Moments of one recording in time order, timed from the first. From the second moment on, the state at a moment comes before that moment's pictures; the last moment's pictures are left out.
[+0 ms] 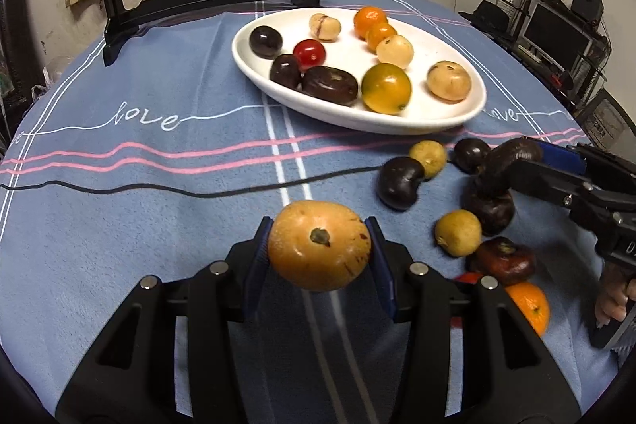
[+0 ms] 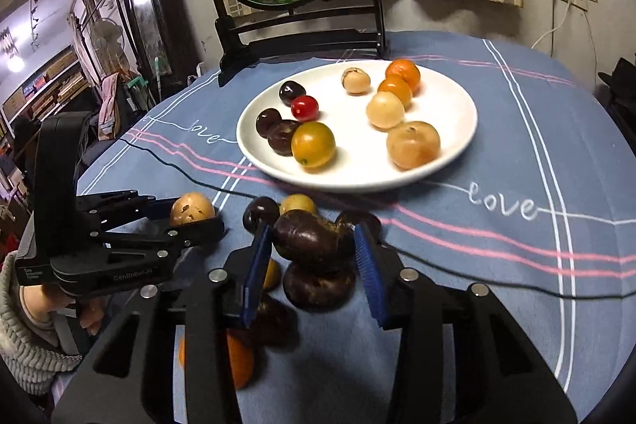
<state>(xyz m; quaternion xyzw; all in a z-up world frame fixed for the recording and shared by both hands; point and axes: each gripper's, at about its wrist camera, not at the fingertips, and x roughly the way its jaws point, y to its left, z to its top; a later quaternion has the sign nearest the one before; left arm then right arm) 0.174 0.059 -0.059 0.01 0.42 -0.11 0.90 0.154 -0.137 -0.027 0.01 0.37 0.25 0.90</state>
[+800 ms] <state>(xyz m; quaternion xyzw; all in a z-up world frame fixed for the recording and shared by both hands) 0.307 0.027 0.007 -0.01 0.38 -0.09 0.92 0.257 -0.158 0.023 0.06 0.32 0.21 0.92</state>
